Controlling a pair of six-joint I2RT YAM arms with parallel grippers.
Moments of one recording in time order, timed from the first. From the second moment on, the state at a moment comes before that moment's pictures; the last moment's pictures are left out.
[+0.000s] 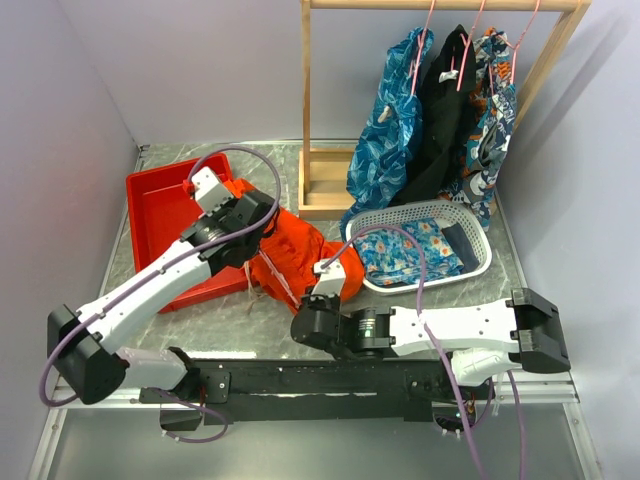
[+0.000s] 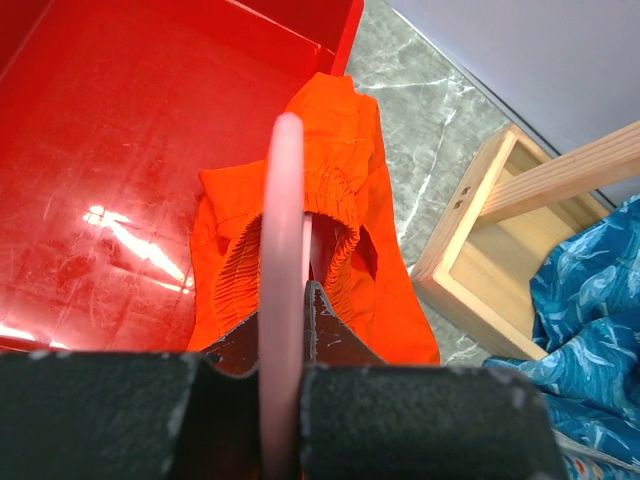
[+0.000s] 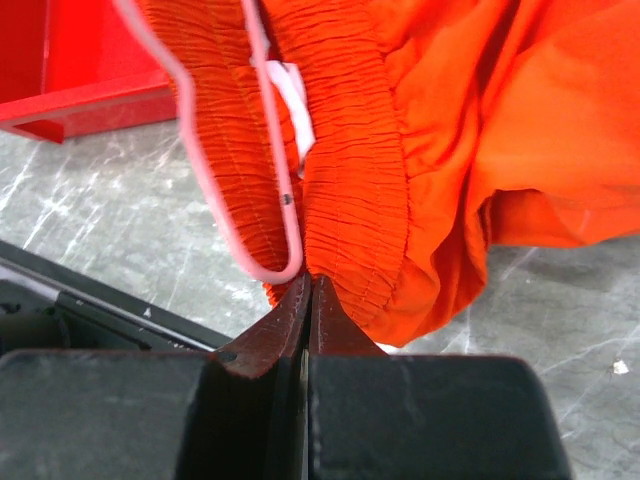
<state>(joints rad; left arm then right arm) -0.72 1.29 1.19 -0.71 -0.98 -1.15 1.46 1.37 0.95 -0.39 0.79 1.00</state>
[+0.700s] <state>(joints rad) -0.74 1.29 1.20 -0.71 -1.00 -1.16 1.41 1.37 1.22 -0.46 0.78 0.87</state>
